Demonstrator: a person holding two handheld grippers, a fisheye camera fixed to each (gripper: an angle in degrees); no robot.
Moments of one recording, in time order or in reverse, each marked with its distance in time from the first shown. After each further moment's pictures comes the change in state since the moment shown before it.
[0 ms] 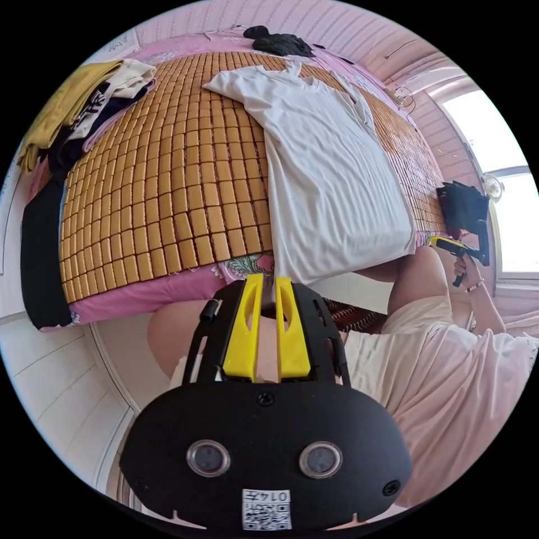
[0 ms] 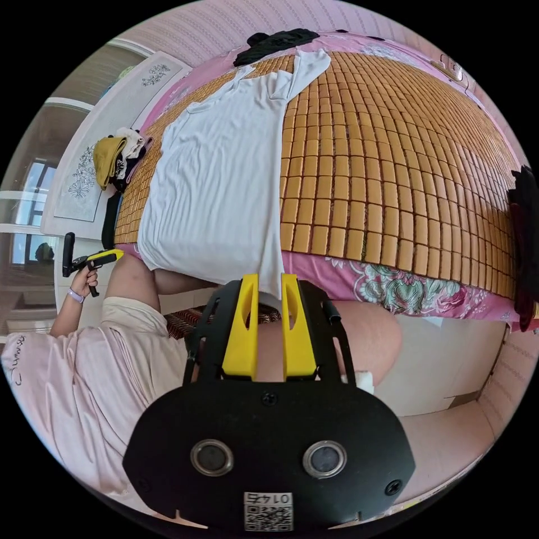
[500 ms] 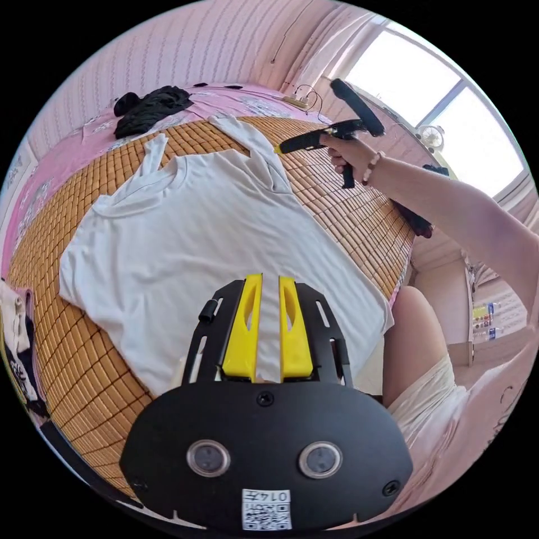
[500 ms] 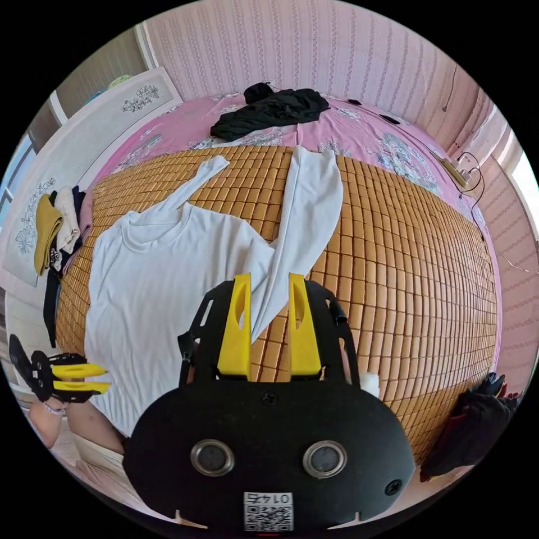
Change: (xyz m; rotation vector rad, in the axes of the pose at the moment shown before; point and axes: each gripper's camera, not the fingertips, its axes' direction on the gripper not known) left arm 0.141 -0.255 0.083 0.170 0.094 0.443; right arm 0.013 -0.353 0.014 0.191 0.304 -0.054
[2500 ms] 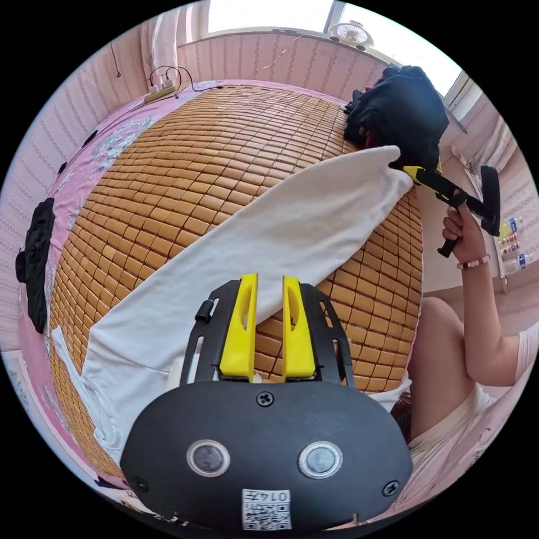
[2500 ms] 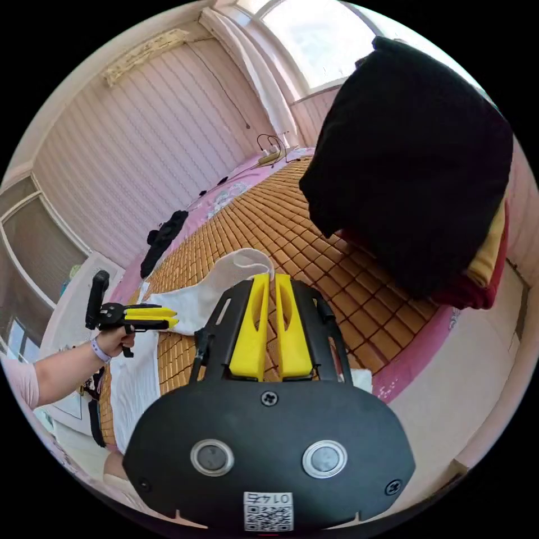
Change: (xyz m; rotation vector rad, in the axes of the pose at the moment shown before) left arm 0.272 -0.295 0.332 -0.188 -0.055 0.535; right arm 0.399 0.502 -0.325 0.598 -0.083 0.816
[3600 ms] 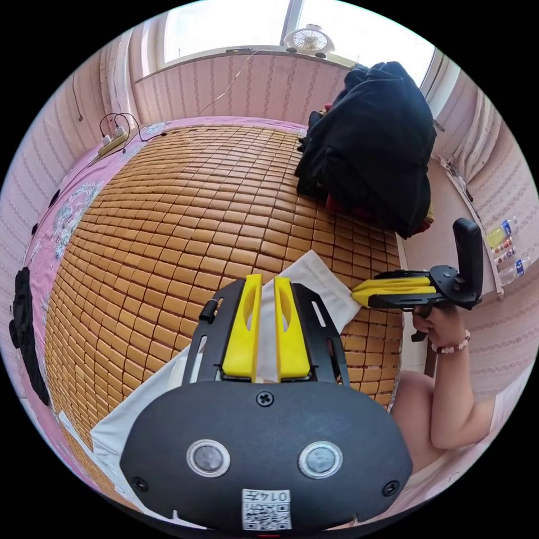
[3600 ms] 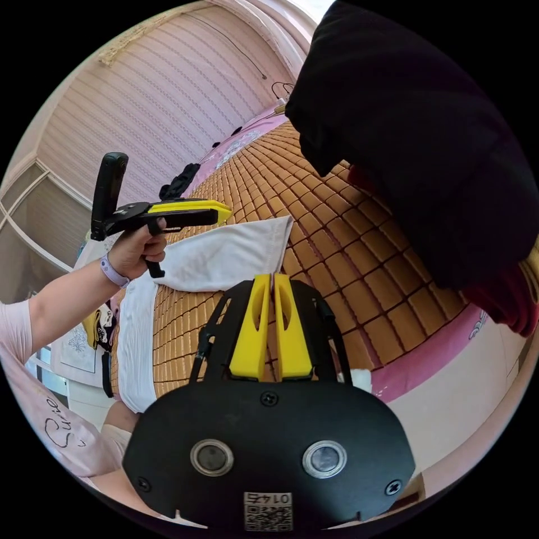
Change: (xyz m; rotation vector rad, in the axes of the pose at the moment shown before) left arm 0.112 -0.129 0.045 0.105 0.058 0.130; right arm 0.026 0.004 0.104 -0.358 -0.155 -0.158
